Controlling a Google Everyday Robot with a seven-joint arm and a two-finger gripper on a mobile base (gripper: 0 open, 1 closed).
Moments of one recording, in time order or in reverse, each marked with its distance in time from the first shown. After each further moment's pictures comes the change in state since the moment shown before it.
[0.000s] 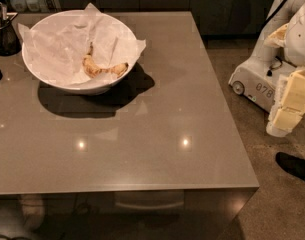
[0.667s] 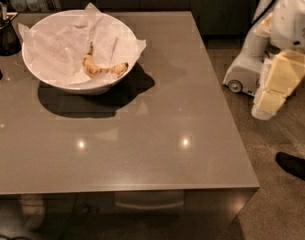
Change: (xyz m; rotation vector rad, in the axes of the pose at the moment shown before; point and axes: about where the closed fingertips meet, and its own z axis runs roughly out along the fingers) arm -0.017 -0.018 -0.002 -0.001 -0.002 0.016
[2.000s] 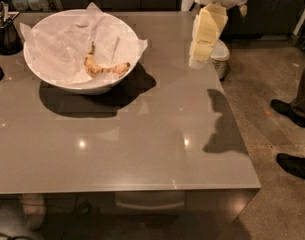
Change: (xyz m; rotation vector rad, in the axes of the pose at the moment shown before) arm -0.122 -0.075 0.019 -0.014 -0.037 -0.097
